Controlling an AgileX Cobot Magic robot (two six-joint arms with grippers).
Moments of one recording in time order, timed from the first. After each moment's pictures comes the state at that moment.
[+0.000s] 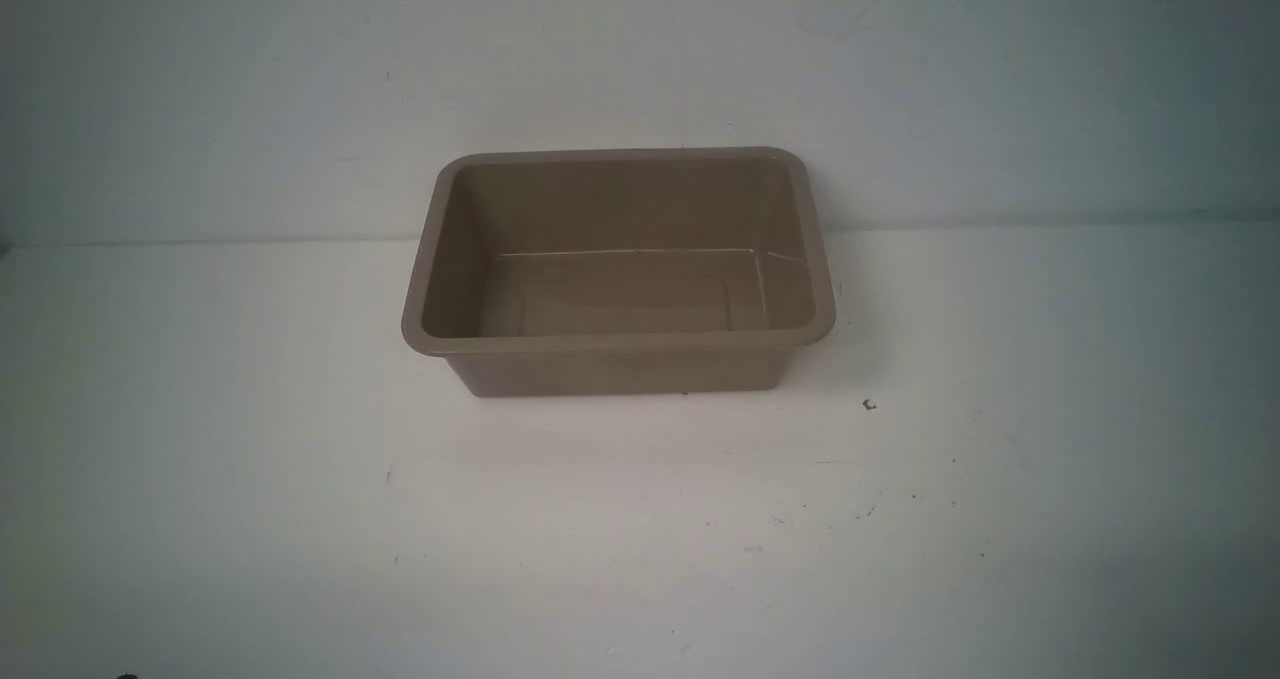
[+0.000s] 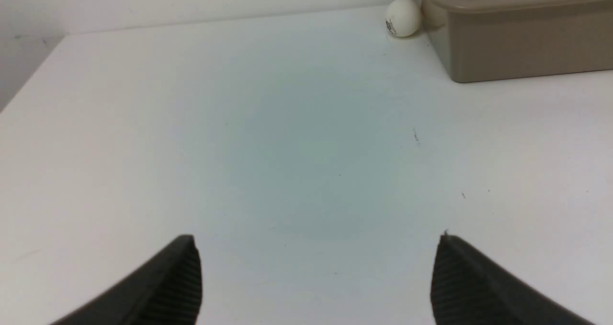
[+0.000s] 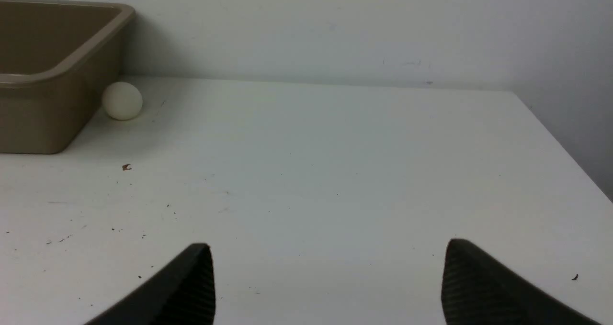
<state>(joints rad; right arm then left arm) -0.03 -0.01 0.03 -0.09 0.37 0.03 -0.04 -0.01 0.03 0.07 0.39 -0.06</state>
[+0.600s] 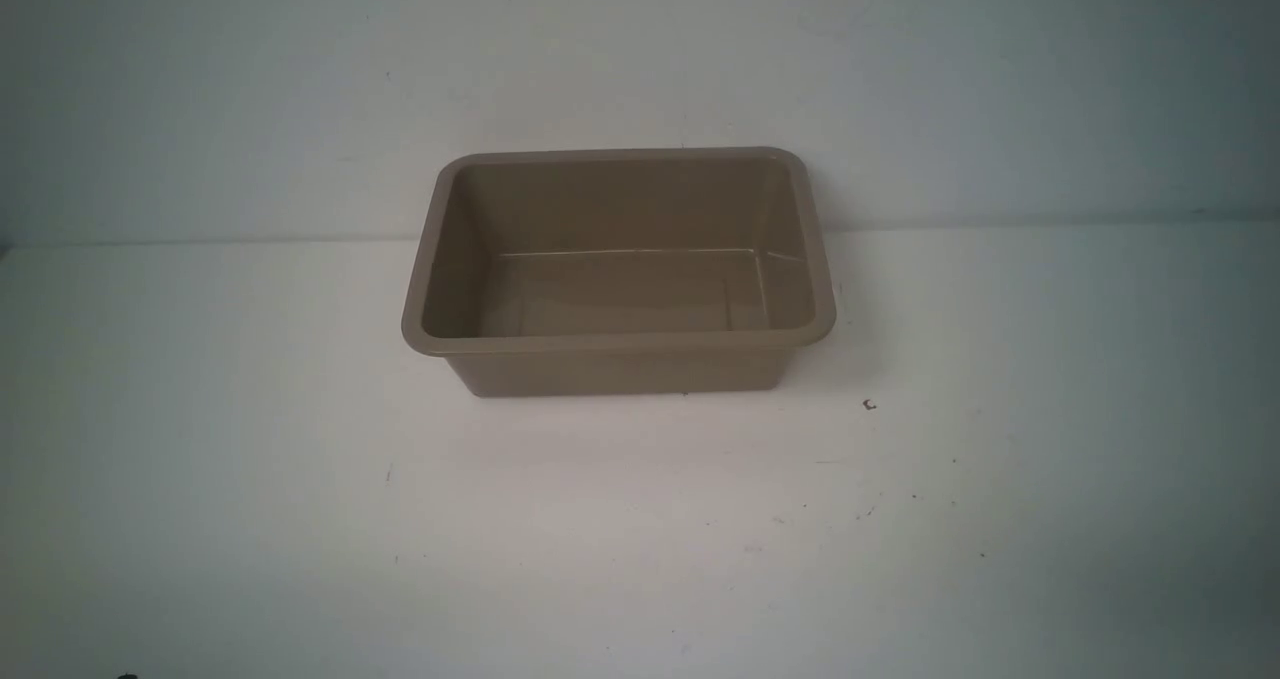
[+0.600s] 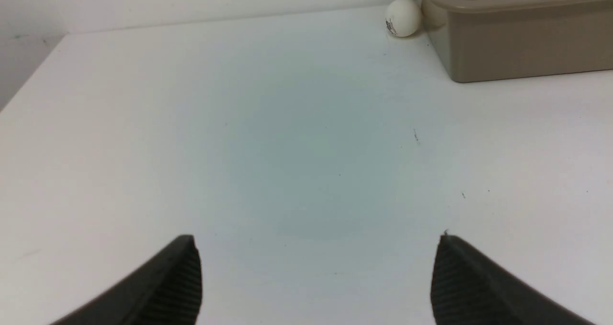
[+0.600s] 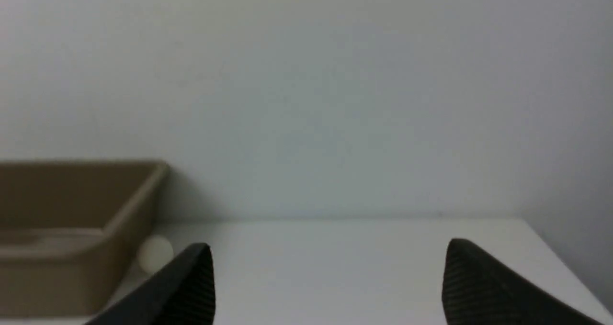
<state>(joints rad) -0.03 -0.01 -0.04 -0.08 0.15 0.09 -0.04 -0.01 0.03 0.07 0.39 -0.06</state>
